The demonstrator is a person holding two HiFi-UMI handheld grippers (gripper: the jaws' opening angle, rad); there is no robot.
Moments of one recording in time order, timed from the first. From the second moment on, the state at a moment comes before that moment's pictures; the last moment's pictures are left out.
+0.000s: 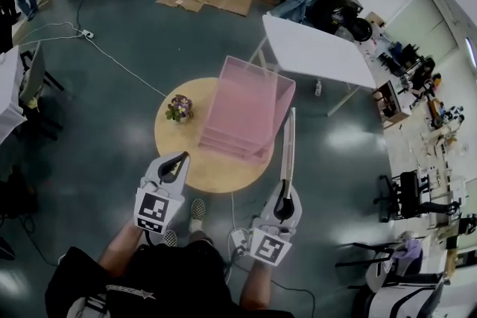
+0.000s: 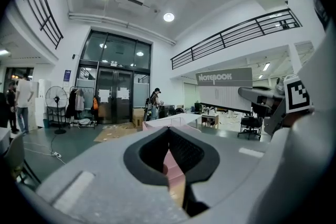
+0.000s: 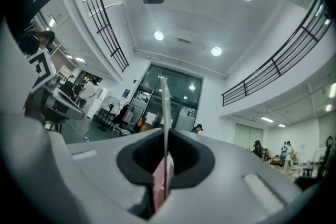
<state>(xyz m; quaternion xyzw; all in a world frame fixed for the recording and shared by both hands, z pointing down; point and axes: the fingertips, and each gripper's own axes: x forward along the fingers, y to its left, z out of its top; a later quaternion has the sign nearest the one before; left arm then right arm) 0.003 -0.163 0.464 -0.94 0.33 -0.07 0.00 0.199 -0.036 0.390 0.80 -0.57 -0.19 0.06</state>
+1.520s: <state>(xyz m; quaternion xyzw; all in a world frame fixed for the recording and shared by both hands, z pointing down) 0.016 -0.318 0.530 -0.88 0.44 -0.12 -0.08 0.227 -0.316 0.522 0.61 -0.55 -0.30 0.48</state>
